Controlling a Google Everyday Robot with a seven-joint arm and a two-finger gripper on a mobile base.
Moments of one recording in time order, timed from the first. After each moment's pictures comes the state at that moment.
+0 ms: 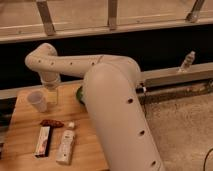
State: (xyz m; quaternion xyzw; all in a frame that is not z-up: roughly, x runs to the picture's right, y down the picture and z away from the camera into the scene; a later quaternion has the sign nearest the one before) arm -0.277 0.027 0.787 -0.30 -0.04 -0.03 0.95
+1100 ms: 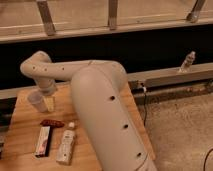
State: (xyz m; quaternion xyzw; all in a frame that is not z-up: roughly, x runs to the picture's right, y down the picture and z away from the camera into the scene) arm -0.296 0.082 0.818 -0.36 -0.03 -0.05 0.93
